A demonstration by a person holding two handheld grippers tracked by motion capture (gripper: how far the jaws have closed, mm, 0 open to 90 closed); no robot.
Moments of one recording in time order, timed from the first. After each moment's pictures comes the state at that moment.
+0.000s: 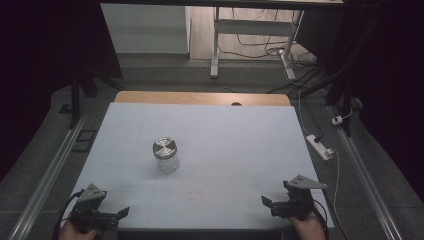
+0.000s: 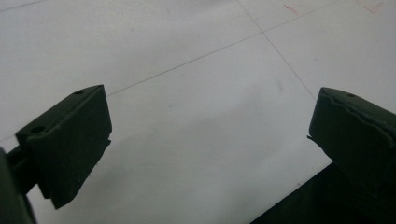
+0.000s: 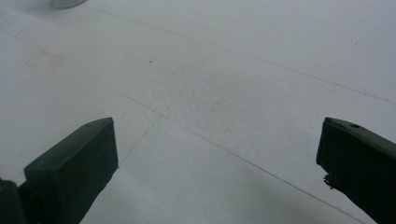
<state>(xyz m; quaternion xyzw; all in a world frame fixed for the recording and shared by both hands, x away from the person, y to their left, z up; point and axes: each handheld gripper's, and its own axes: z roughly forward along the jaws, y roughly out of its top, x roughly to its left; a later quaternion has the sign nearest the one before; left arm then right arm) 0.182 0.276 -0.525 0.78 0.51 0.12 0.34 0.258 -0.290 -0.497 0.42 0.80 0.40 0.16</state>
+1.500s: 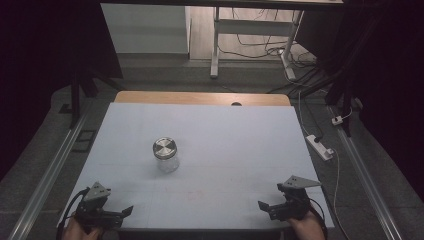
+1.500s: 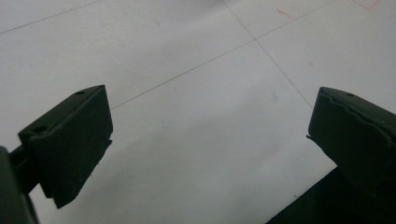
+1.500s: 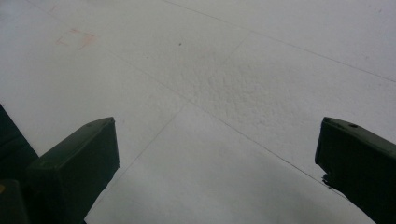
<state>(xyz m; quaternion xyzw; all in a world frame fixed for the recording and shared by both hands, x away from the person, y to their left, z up) 0.187 0.265 -0.521 0.79 0.49 0.13 0.33 0.260 -0.285 -0.500 0.39 0.83 0.39 0.11</state>
